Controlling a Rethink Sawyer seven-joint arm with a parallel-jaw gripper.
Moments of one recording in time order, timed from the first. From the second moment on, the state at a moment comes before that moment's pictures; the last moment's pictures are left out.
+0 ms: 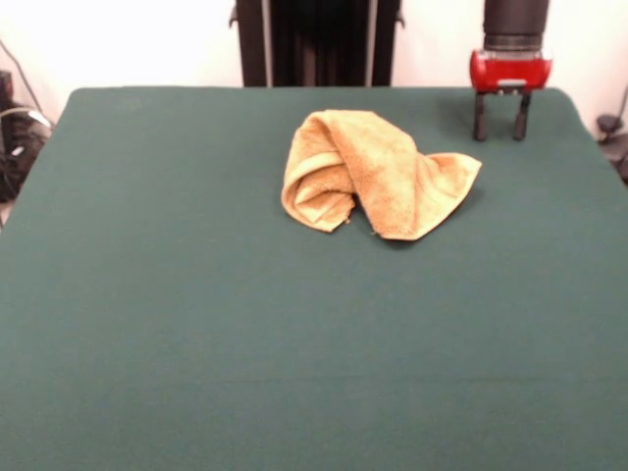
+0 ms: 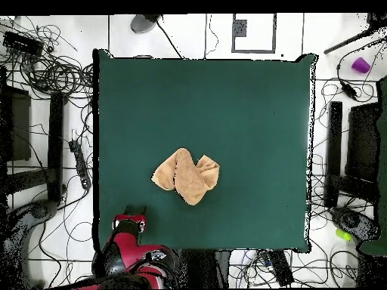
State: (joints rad) arm 0.25 -0.40 0.03 2.24 0.16 -0.61 1.90
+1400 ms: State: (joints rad) arm 0.03 -0.57 0.02 2.12 0.16 -0.11 1.90
